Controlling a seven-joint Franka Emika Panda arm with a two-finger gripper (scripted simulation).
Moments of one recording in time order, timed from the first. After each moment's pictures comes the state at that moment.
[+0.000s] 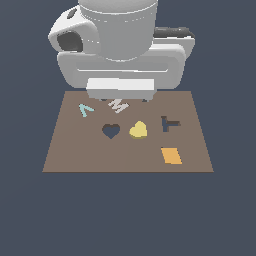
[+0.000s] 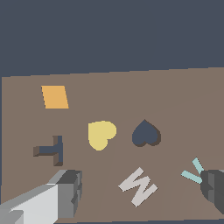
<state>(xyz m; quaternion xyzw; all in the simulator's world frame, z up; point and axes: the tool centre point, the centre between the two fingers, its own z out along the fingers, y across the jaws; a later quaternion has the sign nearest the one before) 0.013 -0.008 0.180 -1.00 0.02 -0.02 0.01</state>
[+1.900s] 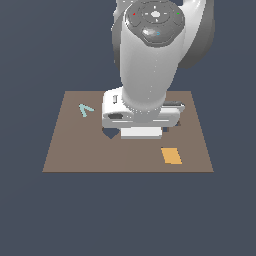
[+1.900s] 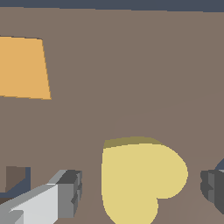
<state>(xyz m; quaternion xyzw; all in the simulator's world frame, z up) 0.023 0.031 0.042 -1.00 -0.01 0.00 0.00</state>
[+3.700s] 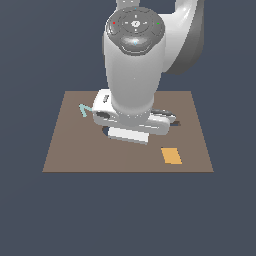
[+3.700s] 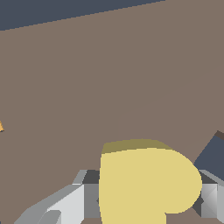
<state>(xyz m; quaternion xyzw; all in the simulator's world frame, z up) 0.027 0.009 0.035 -1.00 0.09 0.00 0.00</state>
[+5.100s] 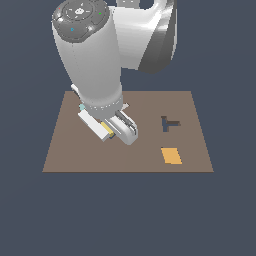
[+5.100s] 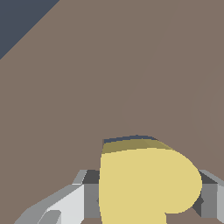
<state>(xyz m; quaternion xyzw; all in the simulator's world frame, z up) 0.012 -0.056 0.040 -0.92 0.38 0.00 0.00</state>
